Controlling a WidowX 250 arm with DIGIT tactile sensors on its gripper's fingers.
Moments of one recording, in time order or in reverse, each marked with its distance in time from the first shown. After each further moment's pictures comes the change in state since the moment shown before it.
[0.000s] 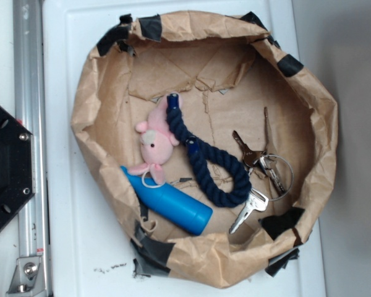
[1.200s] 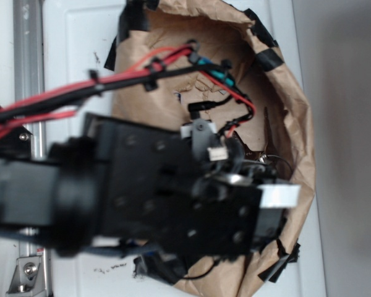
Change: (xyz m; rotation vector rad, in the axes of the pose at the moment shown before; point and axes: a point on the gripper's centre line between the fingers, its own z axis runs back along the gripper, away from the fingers) arm 0.135 -0.029 -0.181 0.125 0.035 -0.016
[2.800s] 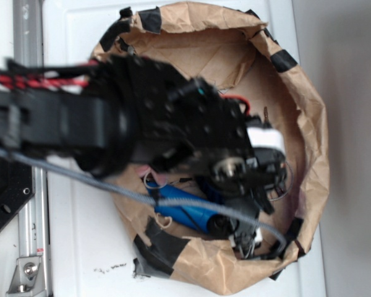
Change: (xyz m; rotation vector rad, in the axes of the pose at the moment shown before) arm 0.012 -0.034 -0.034 -0.342 -0.074 0.044
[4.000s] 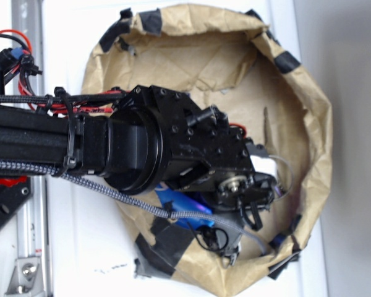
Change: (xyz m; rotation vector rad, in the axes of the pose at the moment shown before) arm -0.011 0.002 -0.026 -0.046 0.078 -0.065
